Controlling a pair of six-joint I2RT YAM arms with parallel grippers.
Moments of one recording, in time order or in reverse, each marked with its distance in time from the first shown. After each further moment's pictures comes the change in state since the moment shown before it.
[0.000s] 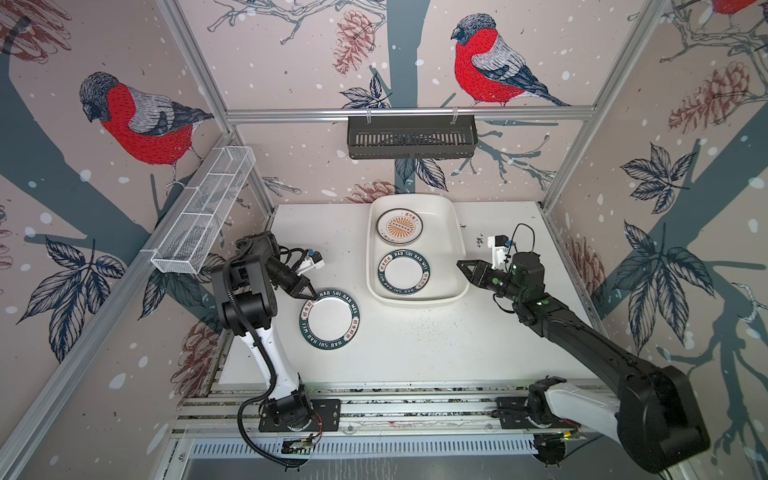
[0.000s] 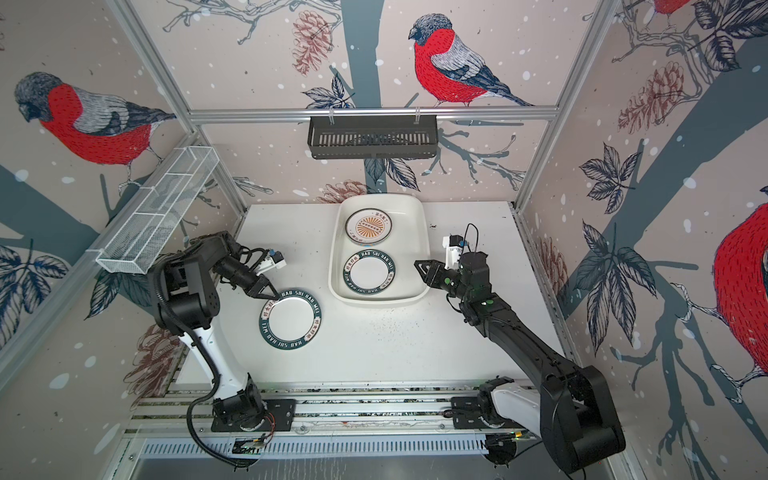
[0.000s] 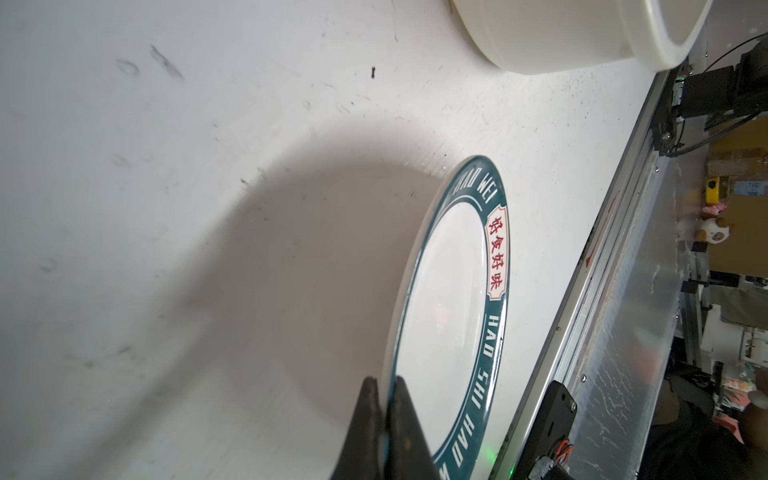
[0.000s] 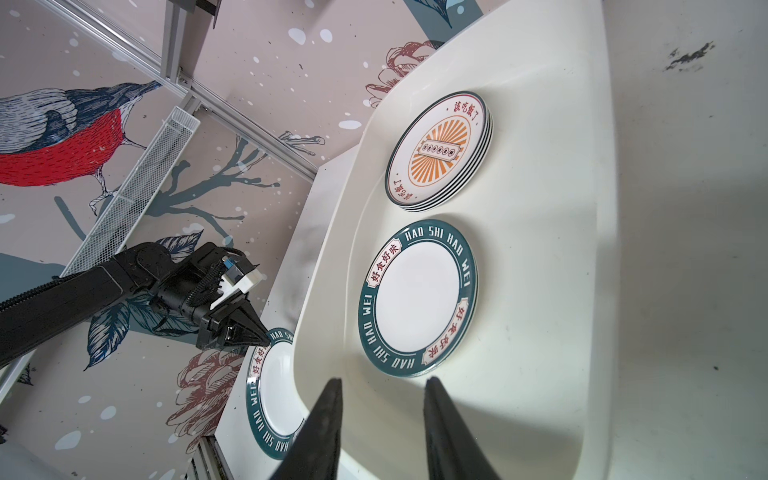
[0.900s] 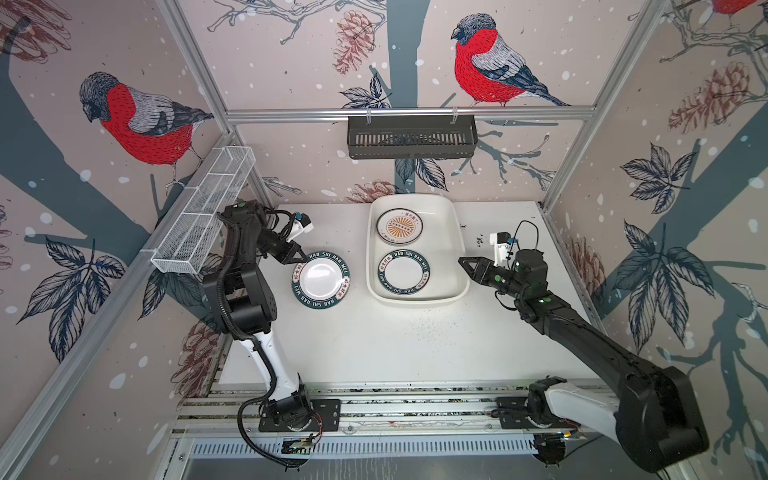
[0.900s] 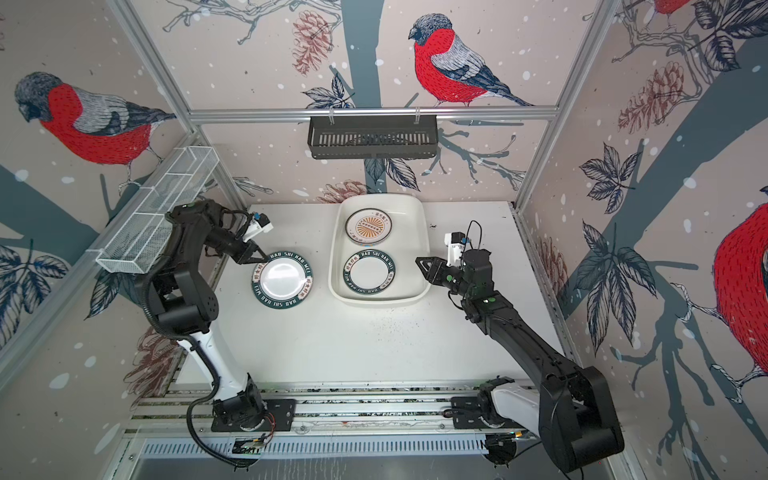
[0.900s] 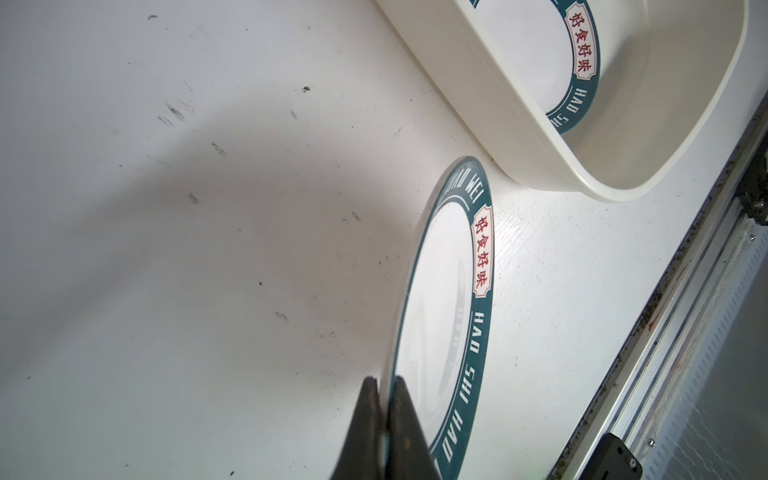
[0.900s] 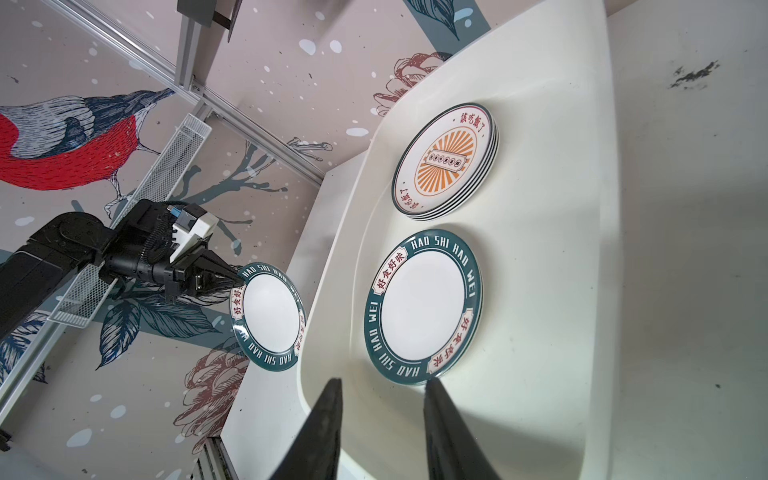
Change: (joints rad) left arm -0.003 -0.042 0.375 -0.047 -0.014 -0.119; right arm -0.026 0.004 0.019 0.000 -0.036 -0.004
